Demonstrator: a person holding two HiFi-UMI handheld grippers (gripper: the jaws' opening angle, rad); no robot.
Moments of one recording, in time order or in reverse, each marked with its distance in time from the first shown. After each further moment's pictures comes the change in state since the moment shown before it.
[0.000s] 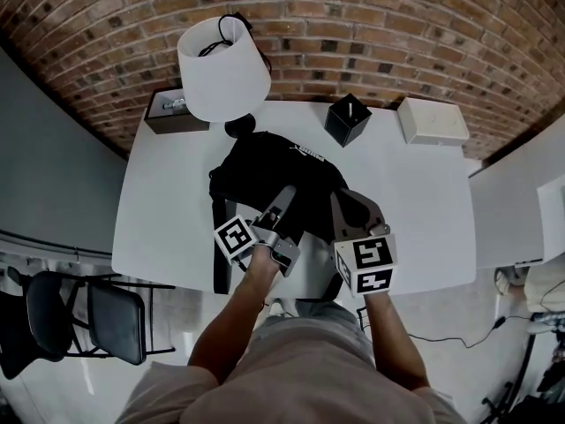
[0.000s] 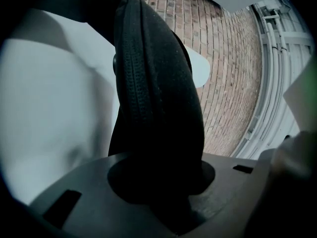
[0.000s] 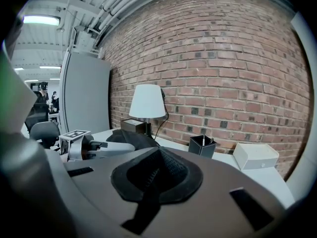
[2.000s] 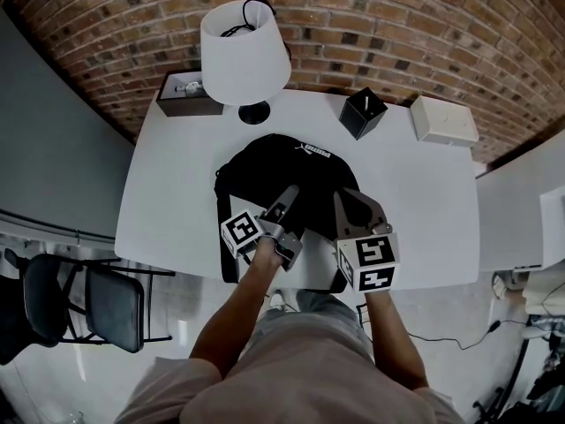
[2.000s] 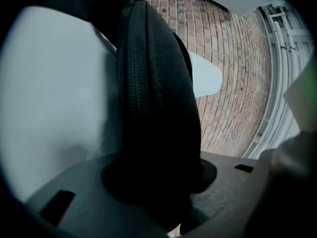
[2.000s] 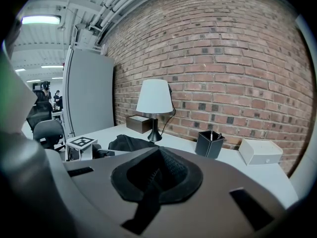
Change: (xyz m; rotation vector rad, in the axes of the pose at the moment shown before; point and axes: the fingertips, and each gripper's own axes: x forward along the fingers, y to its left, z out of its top) left arm -0.037 0.054 0.014 -0.019 -0.020 0.121; right arm 0.004 0.032 -0.013 -0.007 0.040 0.030
